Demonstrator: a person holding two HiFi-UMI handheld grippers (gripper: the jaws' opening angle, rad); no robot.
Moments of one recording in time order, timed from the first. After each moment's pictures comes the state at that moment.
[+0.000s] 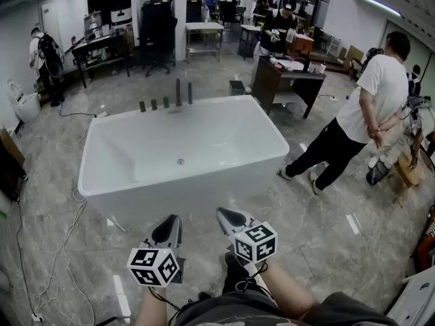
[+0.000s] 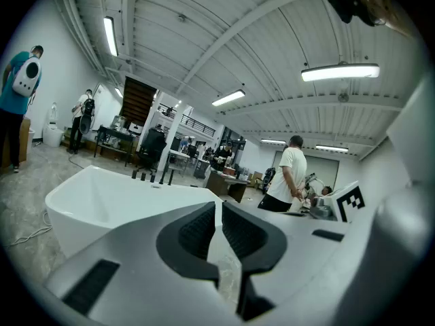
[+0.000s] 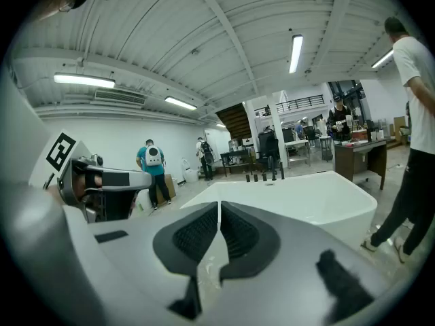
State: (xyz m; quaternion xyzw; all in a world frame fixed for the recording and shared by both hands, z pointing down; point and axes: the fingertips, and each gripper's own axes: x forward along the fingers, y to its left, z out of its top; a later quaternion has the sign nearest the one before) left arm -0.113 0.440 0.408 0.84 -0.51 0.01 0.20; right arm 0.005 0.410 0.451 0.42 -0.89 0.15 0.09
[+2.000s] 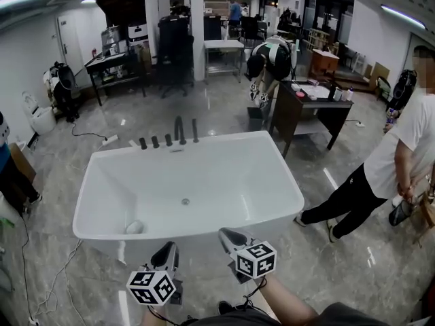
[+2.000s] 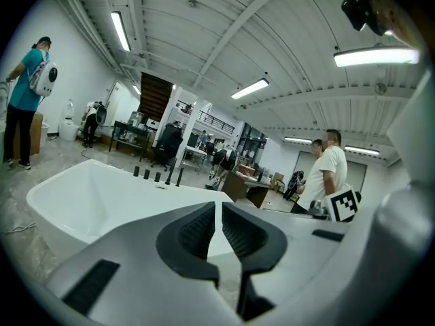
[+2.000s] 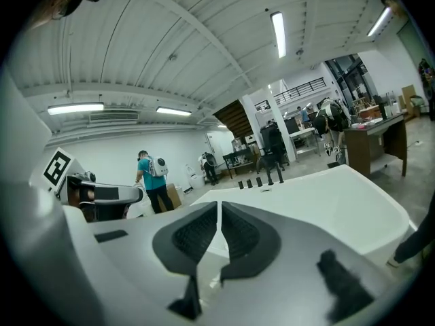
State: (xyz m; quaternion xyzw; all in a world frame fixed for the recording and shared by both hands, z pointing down) left arm -0.015 0.185 0.426 0.78 -0.58 0.02 0.24; right arm 0.122 0.122 0.470 0.37 -0.90 0.21 0.06
